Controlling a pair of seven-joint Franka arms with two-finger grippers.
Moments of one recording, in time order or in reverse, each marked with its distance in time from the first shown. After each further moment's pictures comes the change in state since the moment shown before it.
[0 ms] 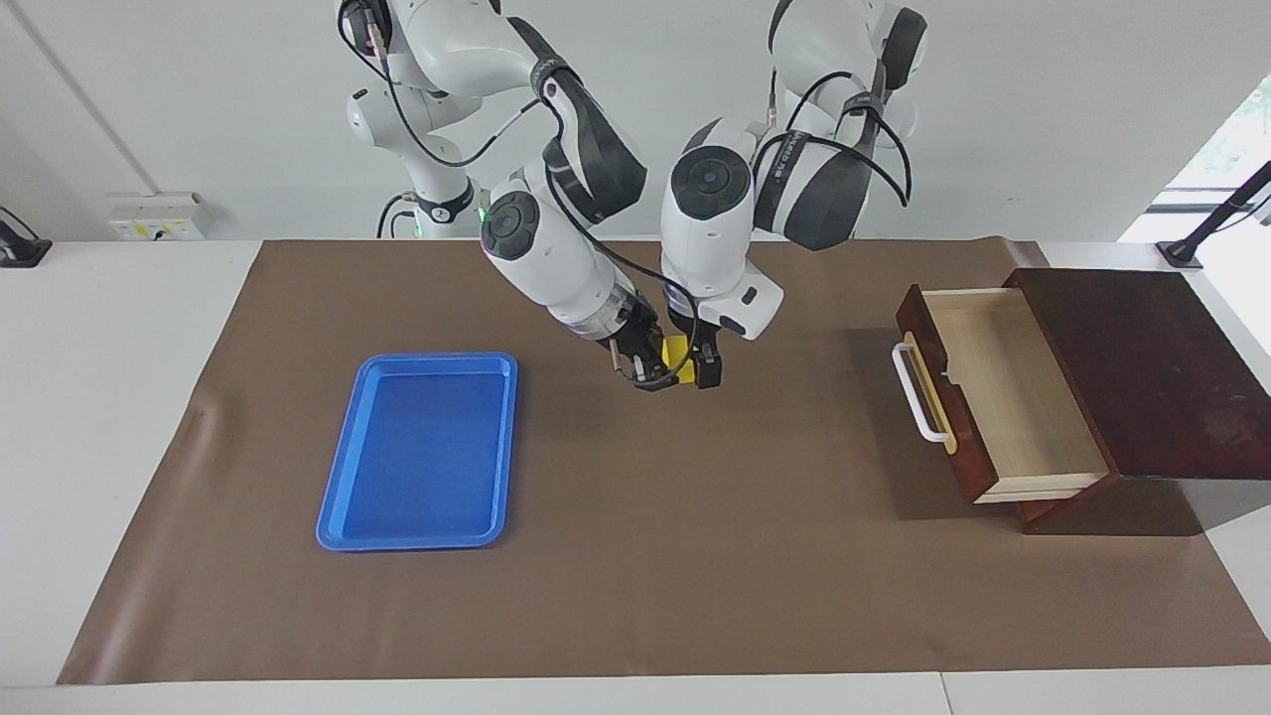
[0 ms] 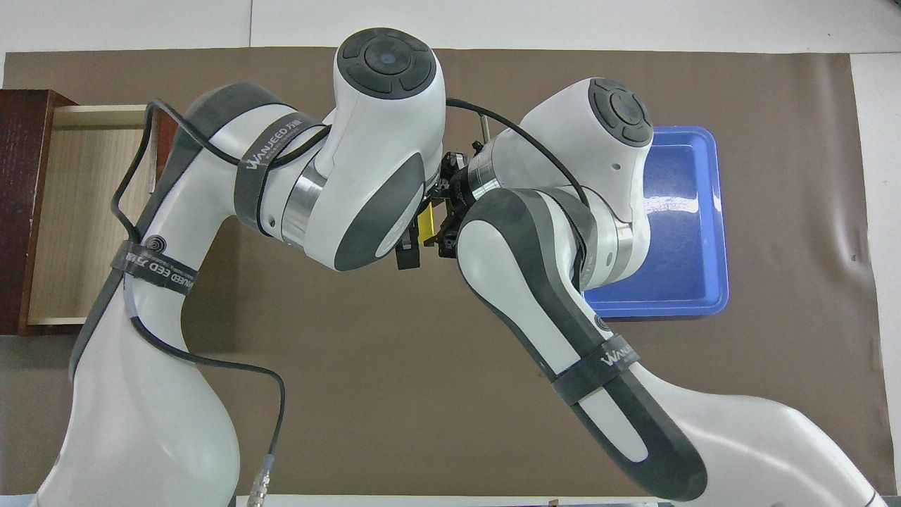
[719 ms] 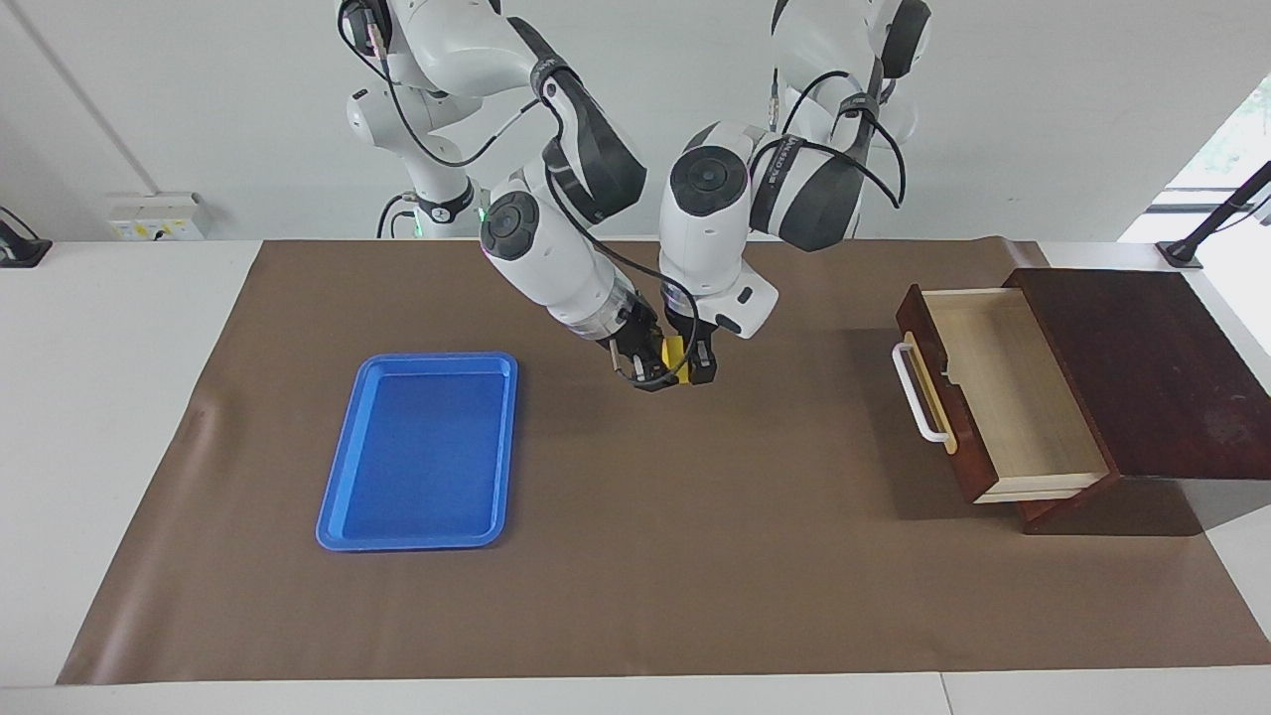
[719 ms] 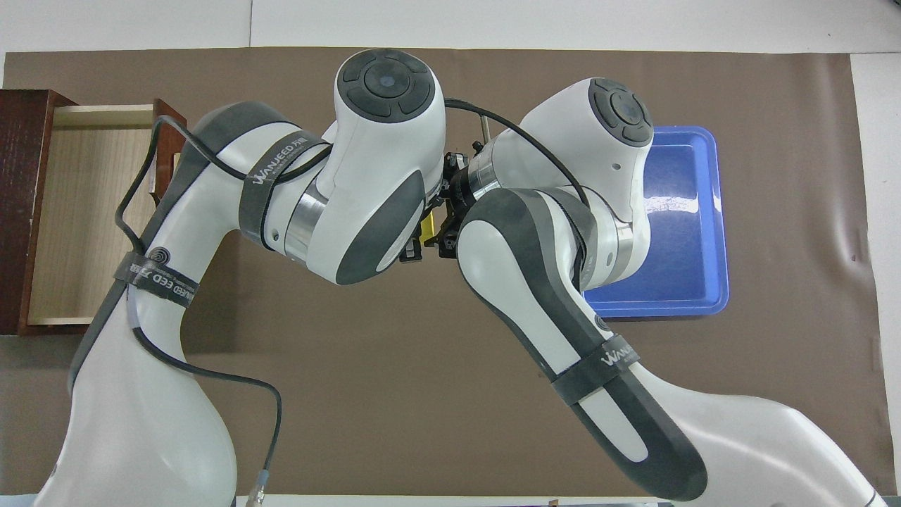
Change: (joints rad) left arm -0.012 -0.037 0.006 -0.077 0.001 0.084 0.000; right arm 0.000 0.000 0.000 -0.001 0.000 -0.005 0.000
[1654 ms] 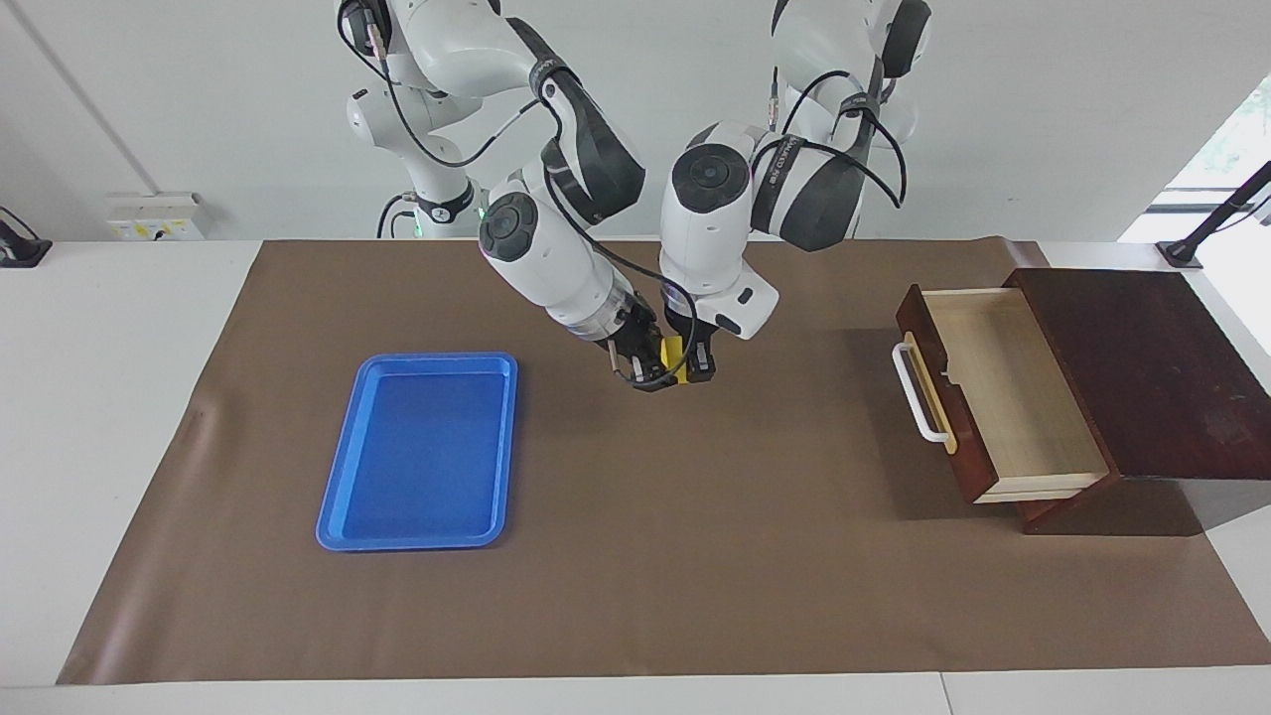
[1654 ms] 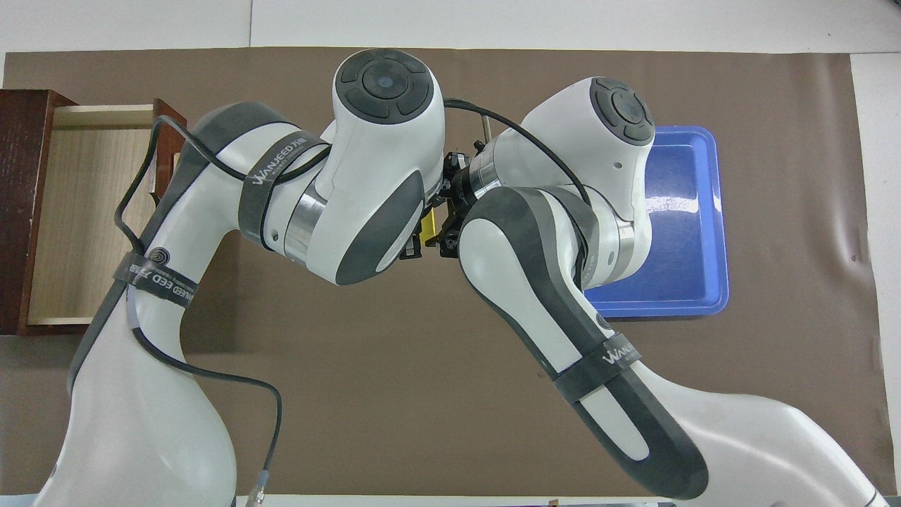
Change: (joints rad) left arm -0.001 -0.002 0.000 -0.003 0.002 0.013 0.015; right arm -0.002 0.000 -0.002 0.002 0.000 0.001 0.001
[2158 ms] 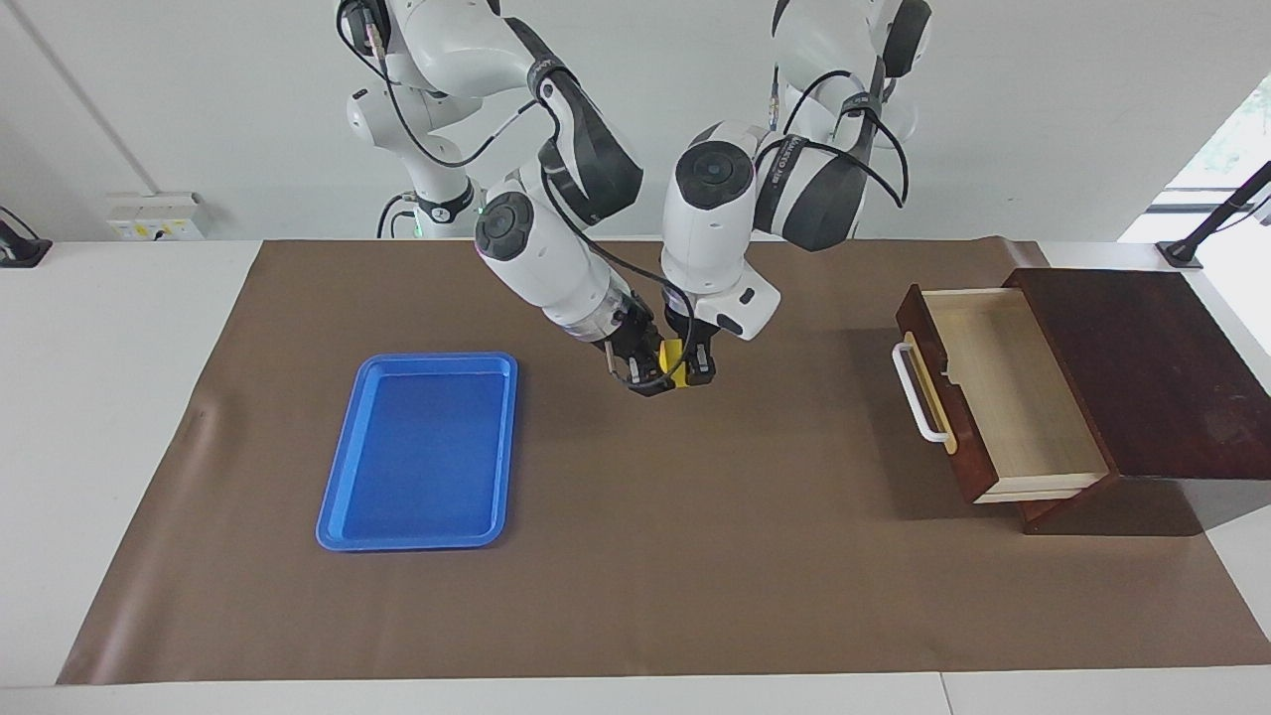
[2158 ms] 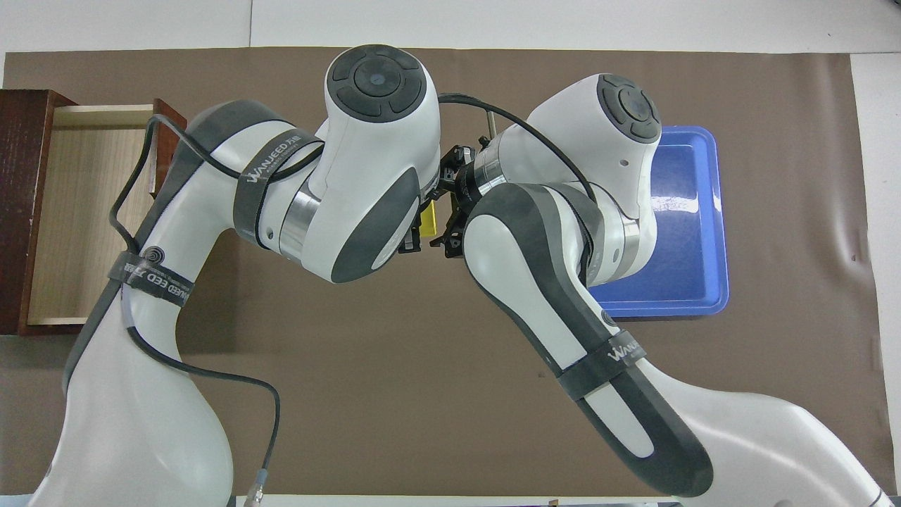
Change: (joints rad) left arm 0.004 -0.001 0.006 0.000 -0.002 0.031 0.007; right arm -0.005 -0.001 -0.009 0.001 0.000 0.006 0.001
